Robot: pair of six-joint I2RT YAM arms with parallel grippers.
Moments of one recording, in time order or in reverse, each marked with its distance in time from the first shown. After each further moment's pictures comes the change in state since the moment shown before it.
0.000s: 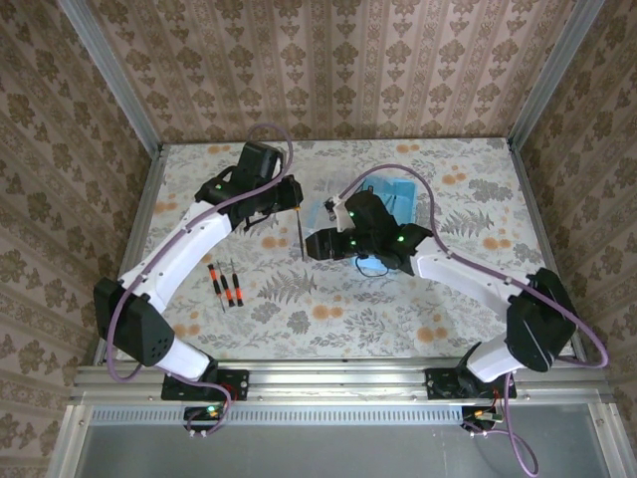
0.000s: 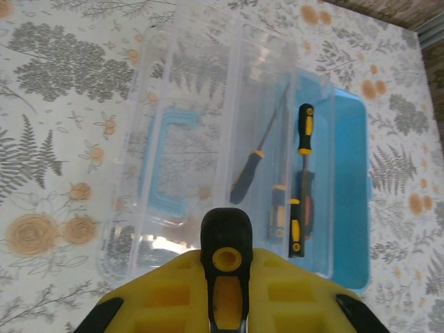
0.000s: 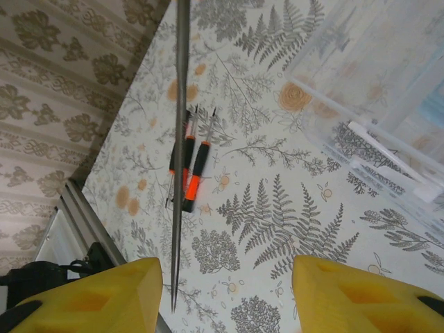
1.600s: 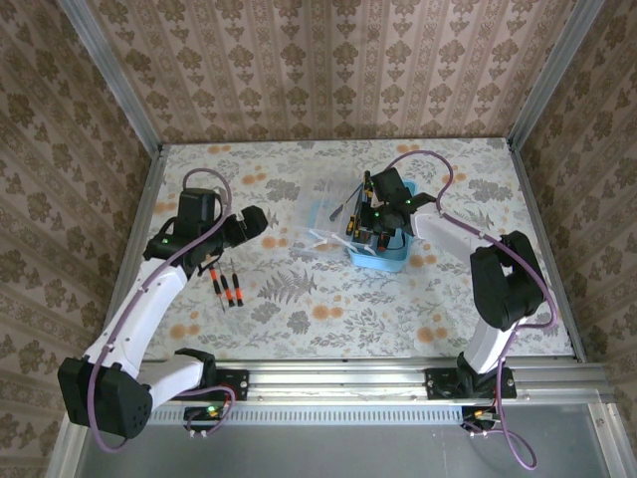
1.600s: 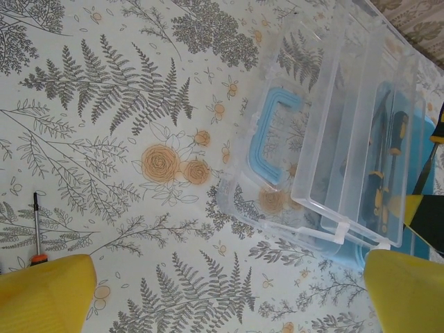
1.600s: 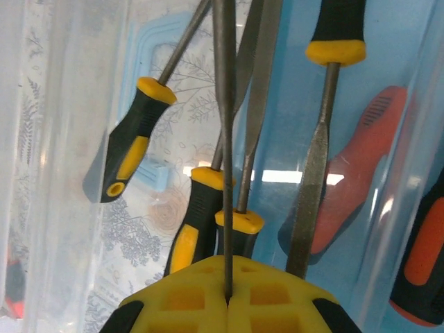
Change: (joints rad) left arm 0.289 -0.410 -0.476 0.048 0.090 0.001; right arm -0.304 0.235 0.131 -0.208 0.147 0.049
